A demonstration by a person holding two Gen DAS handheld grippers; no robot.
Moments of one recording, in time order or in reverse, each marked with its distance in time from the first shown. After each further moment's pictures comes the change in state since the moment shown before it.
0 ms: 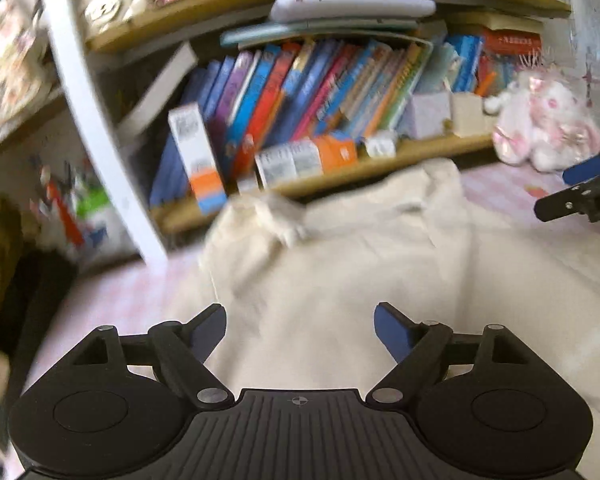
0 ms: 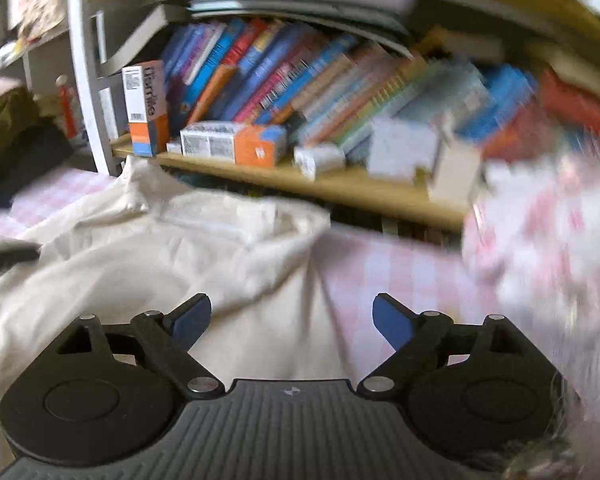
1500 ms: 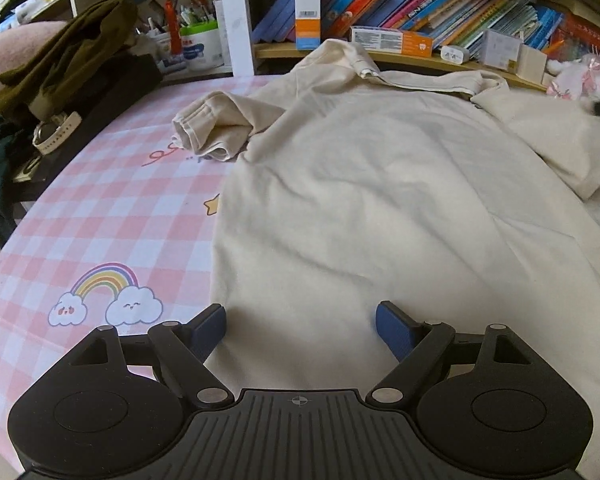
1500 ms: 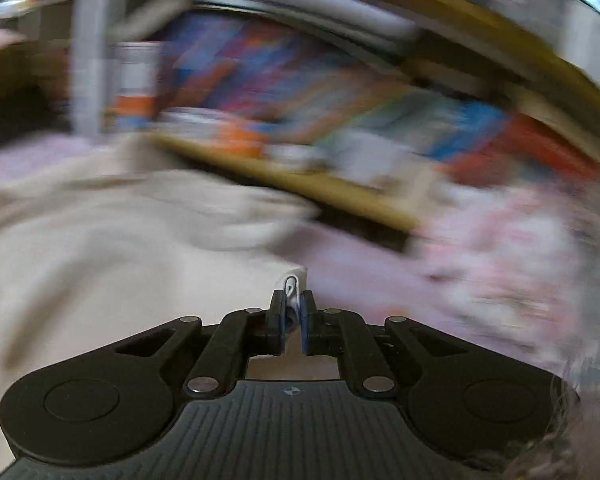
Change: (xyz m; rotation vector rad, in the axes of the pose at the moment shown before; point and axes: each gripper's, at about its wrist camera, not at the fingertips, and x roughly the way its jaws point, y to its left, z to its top) left arm -0.070 0.001 -0.116 -0.315 0.244 0.114; right arm -0.019 -0.008 -0.007 -0.151 -0.026 -0.199
